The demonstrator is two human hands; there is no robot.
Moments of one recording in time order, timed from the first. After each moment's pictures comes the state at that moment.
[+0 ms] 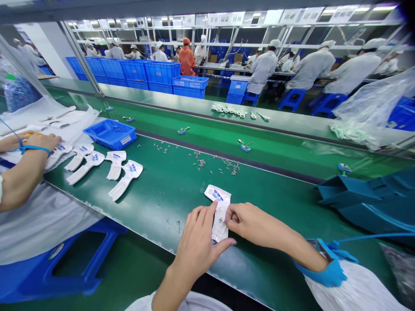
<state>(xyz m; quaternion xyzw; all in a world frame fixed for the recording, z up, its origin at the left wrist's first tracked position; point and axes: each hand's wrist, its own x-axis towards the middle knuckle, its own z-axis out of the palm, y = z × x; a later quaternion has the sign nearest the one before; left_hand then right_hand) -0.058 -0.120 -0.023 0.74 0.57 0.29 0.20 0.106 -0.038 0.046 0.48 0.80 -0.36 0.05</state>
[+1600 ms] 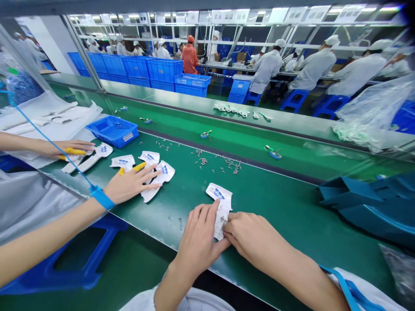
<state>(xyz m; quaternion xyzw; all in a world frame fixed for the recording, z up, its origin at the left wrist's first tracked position) -0.057 -0.120 -0.026 0.74 0.57 0.30 0.19 0.082 -0.070 0.065 0.42 0.88 -0.13 0.21</state>
